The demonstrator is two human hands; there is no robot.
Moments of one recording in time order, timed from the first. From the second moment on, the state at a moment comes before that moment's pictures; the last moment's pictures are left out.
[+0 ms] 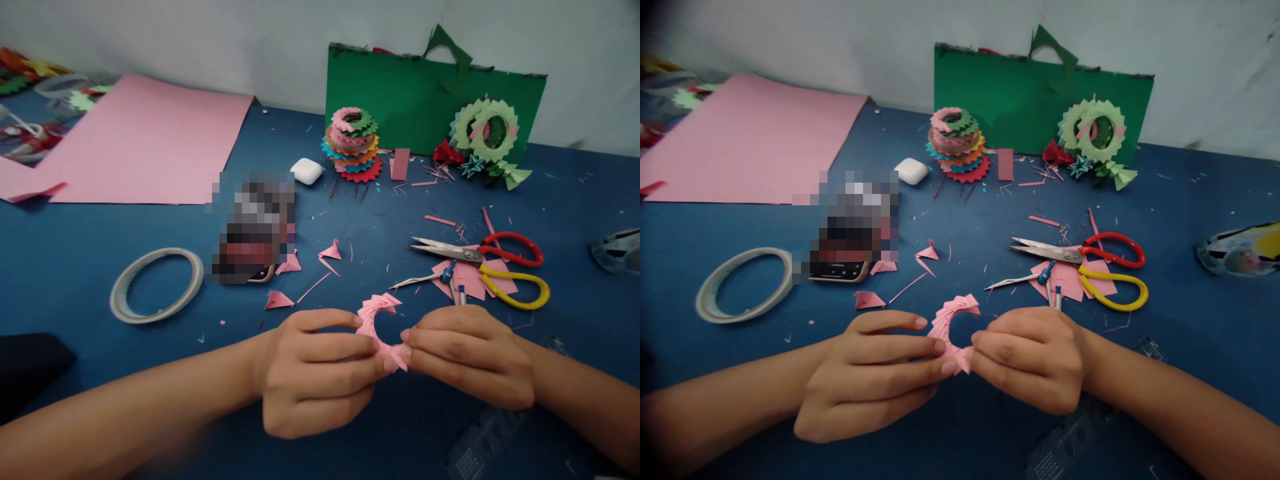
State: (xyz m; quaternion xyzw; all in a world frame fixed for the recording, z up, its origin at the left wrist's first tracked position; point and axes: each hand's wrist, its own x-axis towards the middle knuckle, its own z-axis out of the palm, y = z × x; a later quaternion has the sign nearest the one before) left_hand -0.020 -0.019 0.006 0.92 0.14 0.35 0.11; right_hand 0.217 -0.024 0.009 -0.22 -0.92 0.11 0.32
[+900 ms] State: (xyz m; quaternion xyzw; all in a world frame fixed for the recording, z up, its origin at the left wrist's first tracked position) left_hand -0.013 -0.015 0.027 0.92 0.24 0.22 0.19; right_hand 0.212 -0.009 0.010 -0.07 -0.95 -0.04 0.31
